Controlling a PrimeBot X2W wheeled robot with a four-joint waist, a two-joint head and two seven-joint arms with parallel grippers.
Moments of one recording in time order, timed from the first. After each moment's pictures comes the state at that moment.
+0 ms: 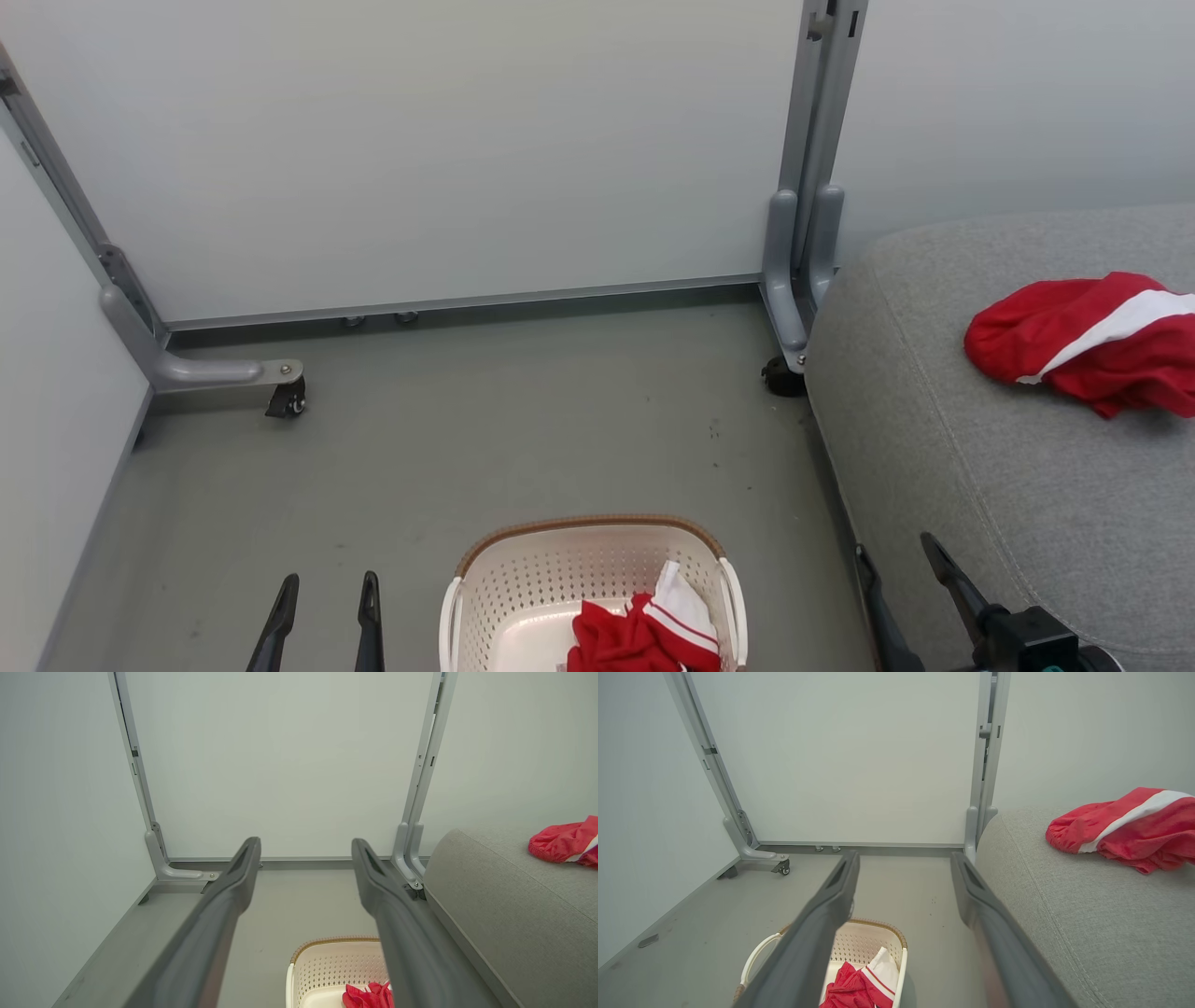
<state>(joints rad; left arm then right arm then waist) 0.30 0.05 -0.07 -0.03 -0.15 -0.07 -0.26 0.20 -0.05 0.09 0.11 0.09 0.13 -0.26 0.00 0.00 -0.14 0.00</state>
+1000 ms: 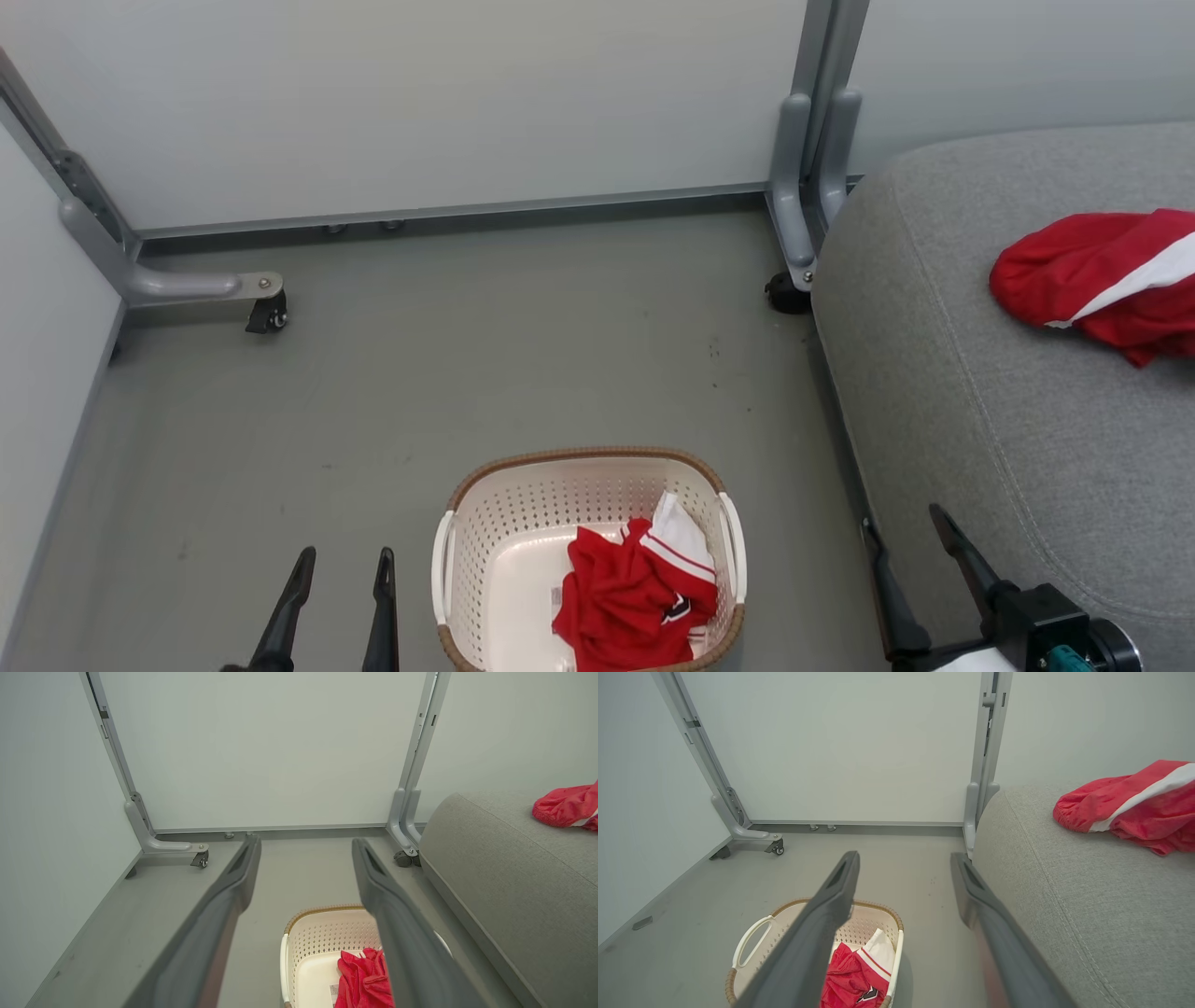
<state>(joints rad) 0.25 0.05 -0.08 0.00 -0.13 -0.10 -0.26 0.18 -0.05 0.08 0.09 0.07 0.13 -0.26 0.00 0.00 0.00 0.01</state>
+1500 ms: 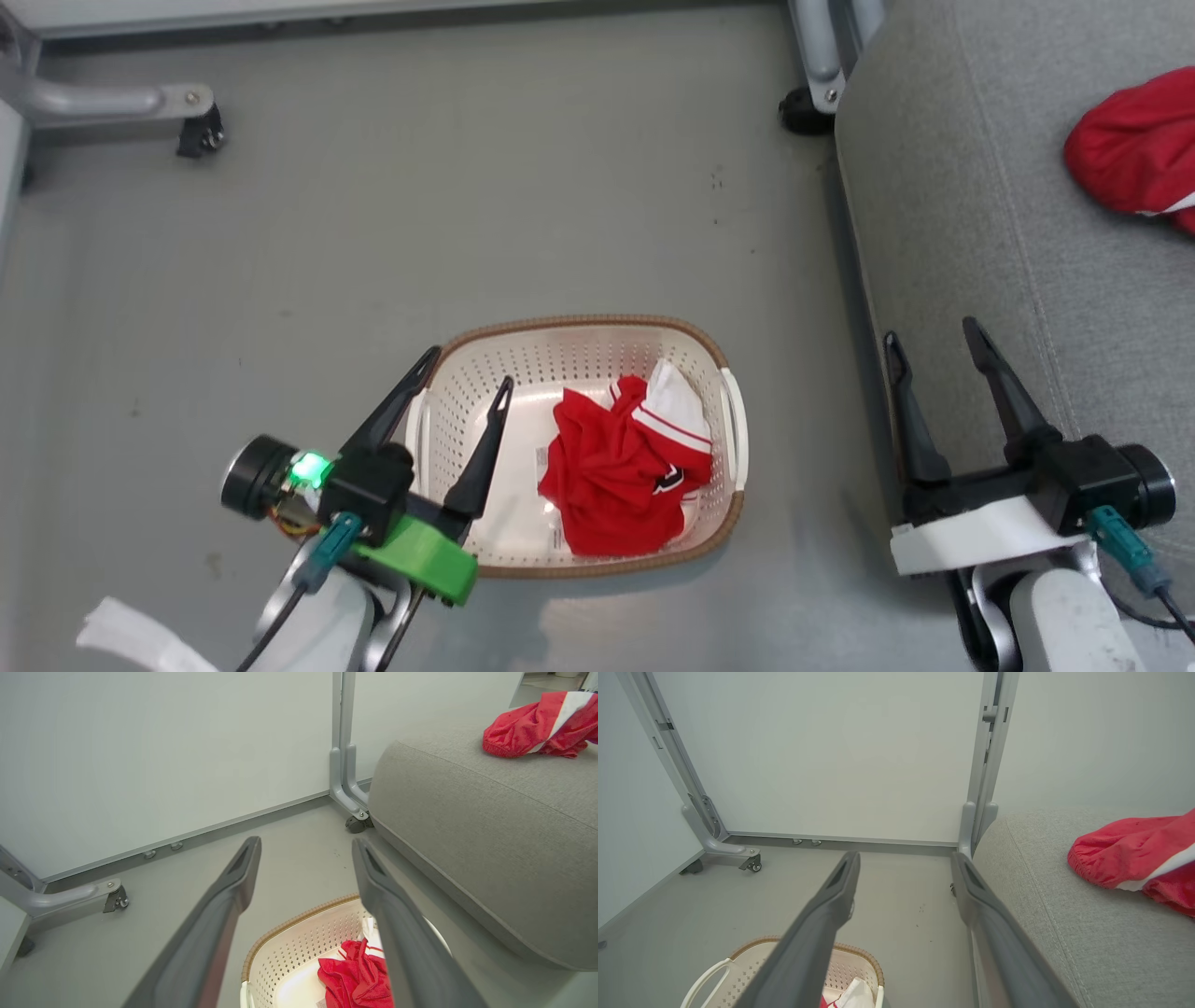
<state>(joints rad) -0.22 0.18 -0.37 0.22 -0.13 -0.13 -0.26 -0.06 -0.05 0.03 0.00 0.03 0.13 -0.26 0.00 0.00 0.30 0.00</state>
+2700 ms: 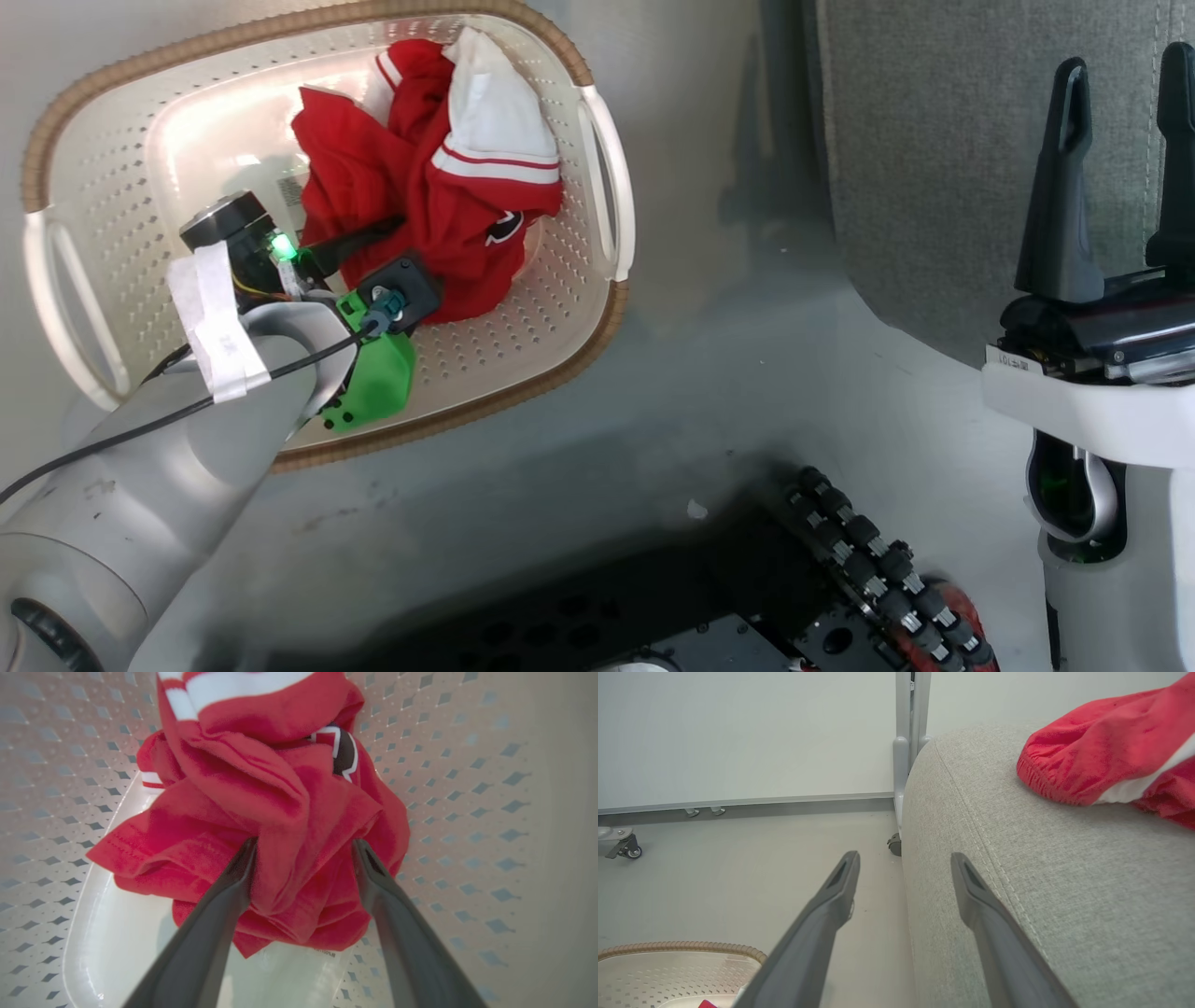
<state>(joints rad) -1.06 0.36 -1.28 0.91 -0.36 -0.13 -0.18 -0.31 -0.05 -0.02 -0.31 0.19 0.13 -0.26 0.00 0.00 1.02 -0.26</state>
